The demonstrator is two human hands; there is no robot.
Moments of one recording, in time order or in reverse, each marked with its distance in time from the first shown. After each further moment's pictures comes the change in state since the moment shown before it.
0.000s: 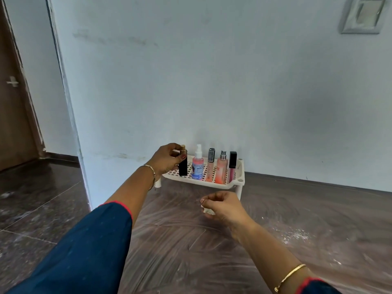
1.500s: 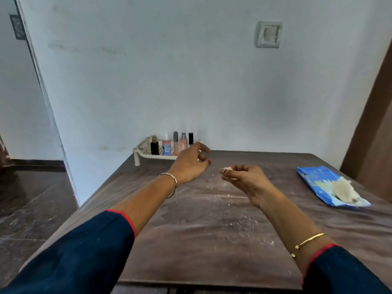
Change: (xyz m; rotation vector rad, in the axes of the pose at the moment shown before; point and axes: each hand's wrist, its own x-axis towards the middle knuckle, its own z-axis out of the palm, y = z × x) left_hand -0.208 0.104 0.115 0.390 -0.179 0.311; right_hand -0.186 -0.028 -0.119 0.320 0.204 -0.074
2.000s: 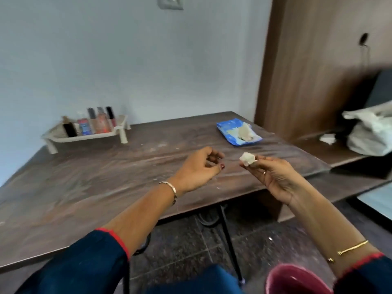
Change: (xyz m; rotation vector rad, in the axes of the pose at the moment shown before) left_hand -0.106 0.117 0.135 -0.363 -0.441 0.095; right_hand -0.156 0.006 -0.184 0.298 0.263 -0.059
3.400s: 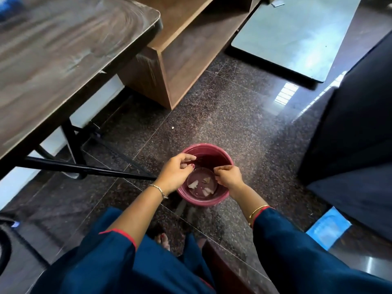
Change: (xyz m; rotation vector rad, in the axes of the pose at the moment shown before) left_hand 0.011 -0.122 0.381 0.033 -0.748 -0.355; right_hand -0.092 0.233 -0.371 -0.280 1.002 0.576
